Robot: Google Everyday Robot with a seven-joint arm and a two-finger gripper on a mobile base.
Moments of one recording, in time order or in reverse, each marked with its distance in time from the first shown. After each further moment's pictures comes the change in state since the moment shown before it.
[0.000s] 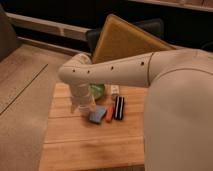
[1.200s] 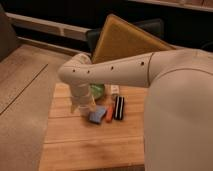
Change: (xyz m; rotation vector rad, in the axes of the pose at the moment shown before) arm 0.000 0.000 0.000 0.000 0.000 0.000
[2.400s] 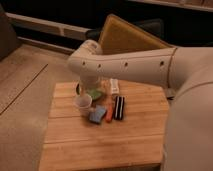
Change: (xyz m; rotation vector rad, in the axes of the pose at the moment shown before) arm -0.077 -0.059 -0.085 0.052 -0.332 -0.153
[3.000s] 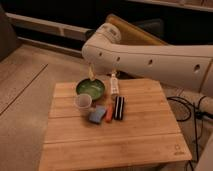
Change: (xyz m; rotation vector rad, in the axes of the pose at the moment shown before) arm -0.030 -0.045 -0.037 0.023 -0.146 -0.060
